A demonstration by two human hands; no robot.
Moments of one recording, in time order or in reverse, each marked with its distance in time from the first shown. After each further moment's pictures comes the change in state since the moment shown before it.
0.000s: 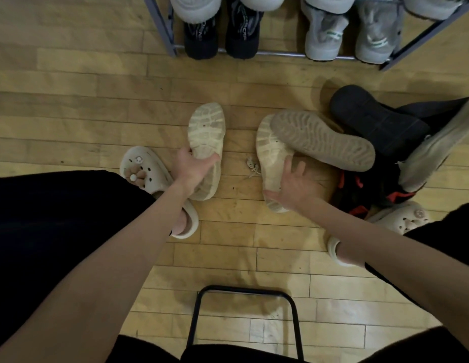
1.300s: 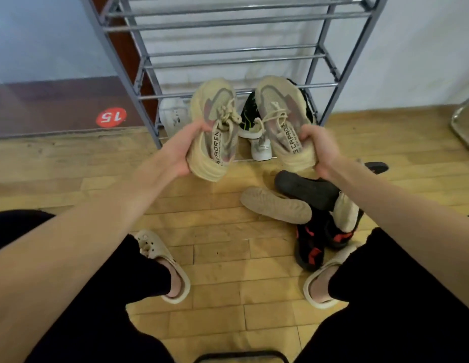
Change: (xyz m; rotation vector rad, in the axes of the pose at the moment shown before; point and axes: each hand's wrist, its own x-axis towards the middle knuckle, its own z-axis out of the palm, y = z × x) left_hand -0.177 0.223 -0.097 -0.505 -0.755 0.416; right_hand -0.132 0.075 -0.260 1.695 0.363 -0.193
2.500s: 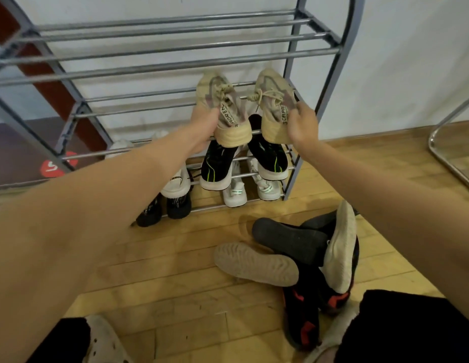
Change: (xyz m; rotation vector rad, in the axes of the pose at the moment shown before) left_hand 0.247 0.070 0.091 0.450 0.290 0.330; right_hand 0.202 -0.063 -0.041 -0.626 0.440 -0.319
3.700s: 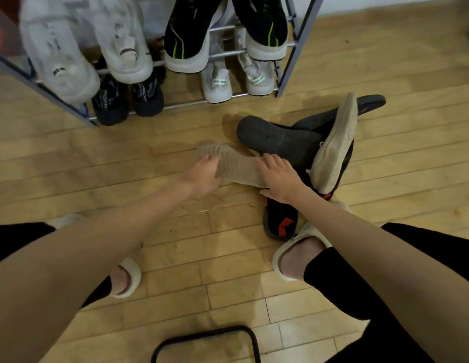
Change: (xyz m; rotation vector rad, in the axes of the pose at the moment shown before) left_hand -0.176 -0.262 0.037 0.979 -0.628 -0.135; right_hand -0.203 0.241 0.035 -1.009 -0.859 -0.410
